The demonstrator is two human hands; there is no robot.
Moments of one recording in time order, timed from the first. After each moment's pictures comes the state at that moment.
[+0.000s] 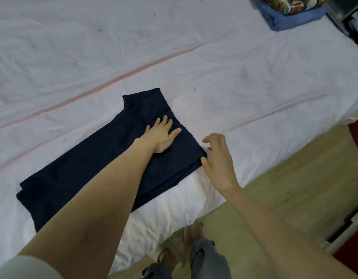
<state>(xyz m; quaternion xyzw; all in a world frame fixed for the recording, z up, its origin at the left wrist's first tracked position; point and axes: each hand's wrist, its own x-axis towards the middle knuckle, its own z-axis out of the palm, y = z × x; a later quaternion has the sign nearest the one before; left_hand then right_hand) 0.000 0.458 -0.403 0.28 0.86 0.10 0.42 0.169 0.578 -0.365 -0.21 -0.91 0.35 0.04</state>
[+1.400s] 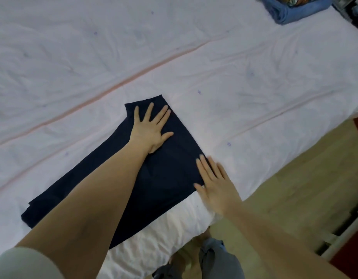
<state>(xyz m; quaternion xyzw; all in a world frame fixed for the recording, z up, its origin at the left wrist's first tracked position) -0.047 0.437 -0.435 0.41 0.88 -0.10 0.20 0.202 0.565 -0.428 -0.10 -0.96 0.10 -0.22</state>
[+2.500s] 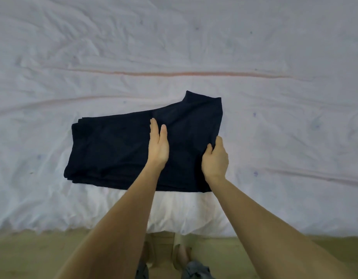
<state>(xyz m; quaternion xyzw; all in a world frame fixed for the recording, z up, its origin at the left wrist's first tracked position) 0.064 0.392 -0.407 -0.27 0.74 0.61 0.11 0.086 0.534 -0.403 -0.24 -0.88 0.40 -0.08</state>
